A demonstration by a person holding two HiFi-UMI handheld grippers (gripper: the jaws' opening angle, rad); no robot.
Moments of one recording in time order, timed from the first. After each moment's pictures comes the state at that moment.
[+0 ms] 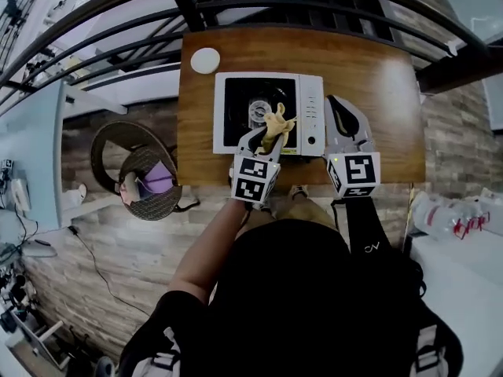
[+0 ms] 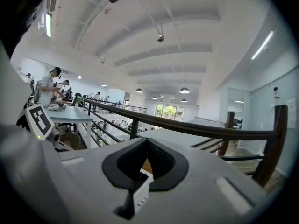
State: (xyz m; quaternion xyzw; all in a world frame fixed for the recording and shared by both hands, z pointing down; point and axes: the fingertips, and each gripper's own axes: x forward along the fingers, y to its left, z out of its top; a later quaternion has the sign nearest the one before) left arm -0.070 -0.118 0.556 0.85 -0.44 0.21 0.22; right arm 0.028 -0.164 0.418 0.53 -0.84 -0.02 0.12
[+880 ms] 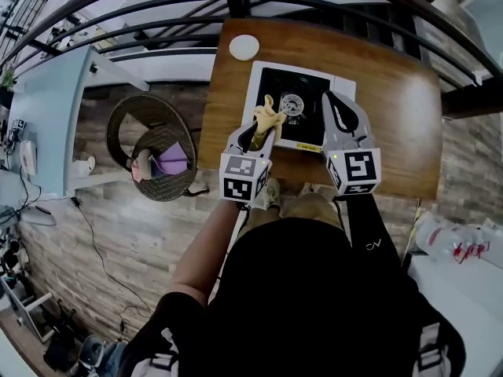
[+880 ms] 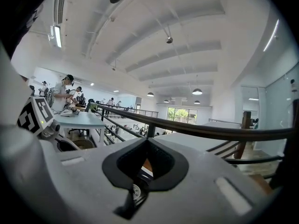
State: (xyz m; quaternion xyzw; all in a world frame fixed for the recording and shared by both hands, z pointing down) left arm -0.179 -0.101 0.534 0.80 -0.52 0.17 0.23; right arm -0.068 -0.159 0.419 0.46 -0.88 -0.02 0.10
